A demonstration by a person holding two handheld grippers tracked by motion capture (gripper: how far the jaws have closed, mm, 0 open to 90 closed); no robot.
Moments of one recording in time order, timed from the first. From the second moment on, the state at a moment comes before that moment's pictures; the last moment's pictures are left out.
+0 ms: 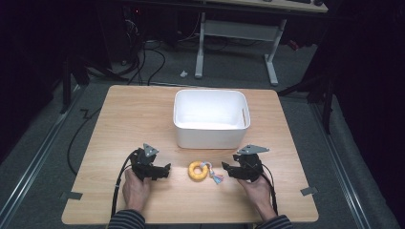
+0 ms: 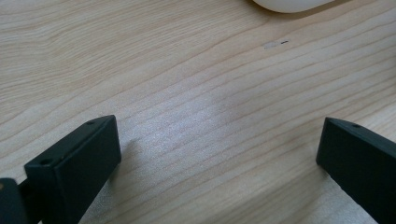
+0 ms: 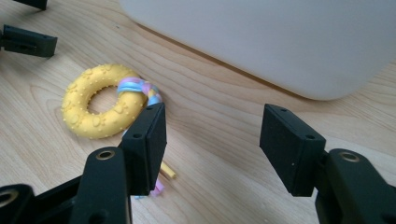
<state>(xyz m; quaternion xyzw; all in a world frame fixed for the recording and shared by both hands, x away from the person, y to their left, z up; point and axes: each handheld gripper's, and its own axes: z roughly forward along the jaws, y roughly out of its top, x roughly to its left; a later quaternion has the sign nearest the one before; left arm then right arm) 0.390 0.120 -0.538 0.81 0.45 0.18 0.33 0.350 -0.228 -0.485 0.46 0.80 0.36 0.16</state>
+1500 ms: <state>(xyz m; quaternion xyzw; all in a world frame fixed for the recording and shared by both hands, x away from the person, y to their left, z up) 0.386 0.116 -0.538 0.82 0.43 0.17 0.34 0.383 -0.150 -0.509 0.40 0.86 0.29 0.11</state>
